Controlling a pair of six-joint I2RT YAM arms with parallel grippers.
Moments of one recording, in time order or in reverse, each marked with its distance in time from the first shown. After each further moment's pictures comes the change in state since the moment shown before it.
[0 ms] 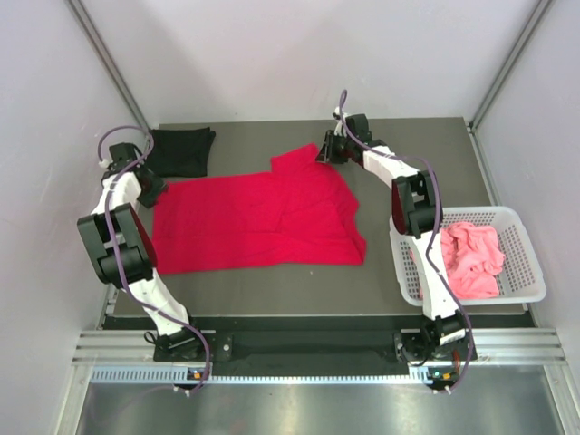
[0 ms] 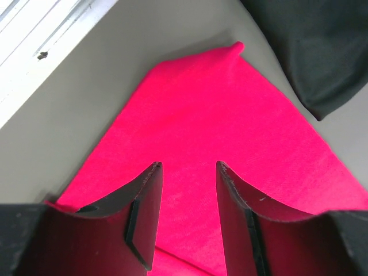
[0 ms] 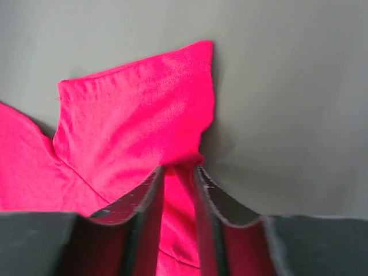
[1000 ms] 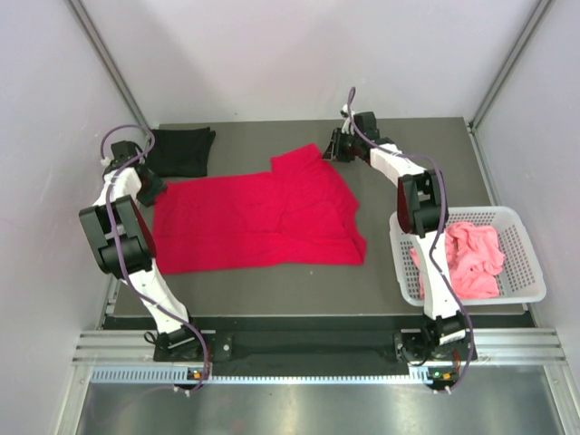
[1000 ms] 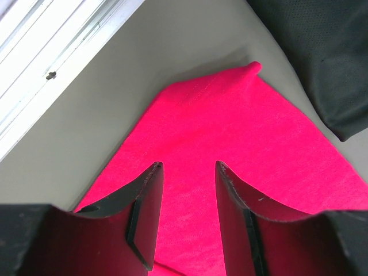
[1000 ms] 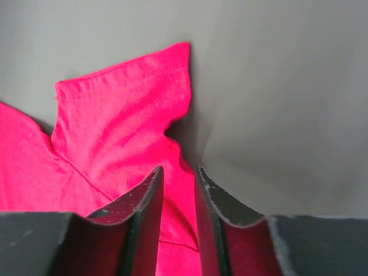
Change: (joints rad) left arm 0.006 0.098 0.084 -0.029 -0.035 0.037; right arm -0.037 -0.026 -0.023 -0.014 -0.021 0.004
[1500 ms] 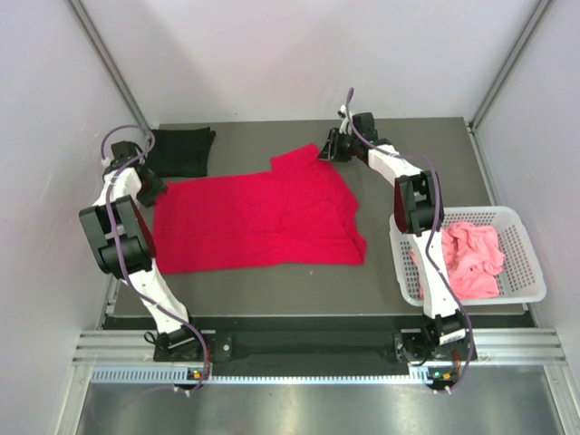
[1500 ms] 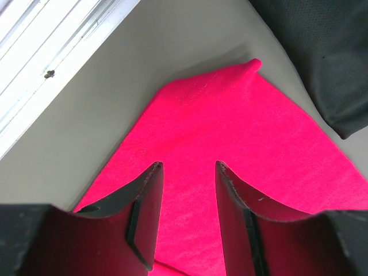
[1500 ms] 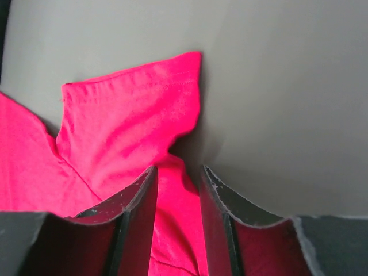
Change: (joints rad) left arm 0.000 0.000 0.000 -0.004 0.006 0.005; right arm 0.002 0.073 0.078 0.010 -0.073 0.000
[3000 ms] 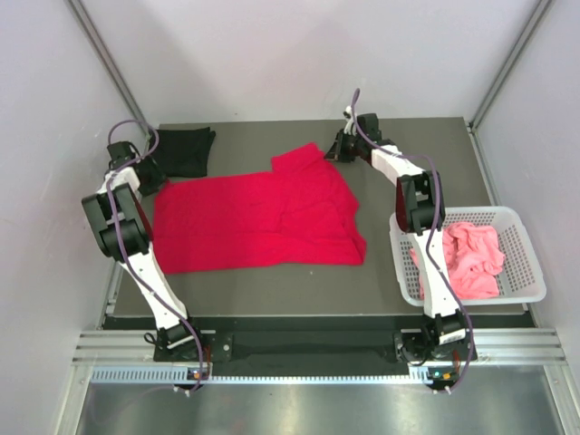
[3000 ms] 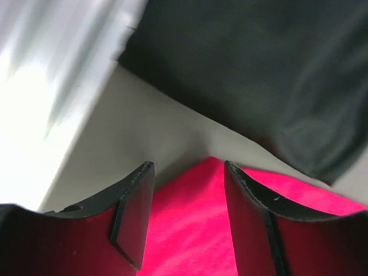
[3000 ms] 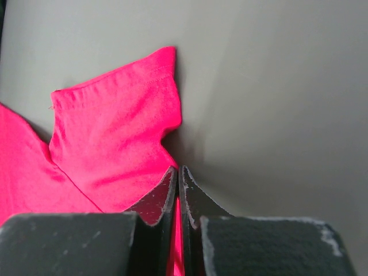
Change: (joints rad) left arm 0.044 0.230 0.138 0.246 0.202 0.197; right arm -0.029 0.023 0.018 0.003 -0.006 0.037
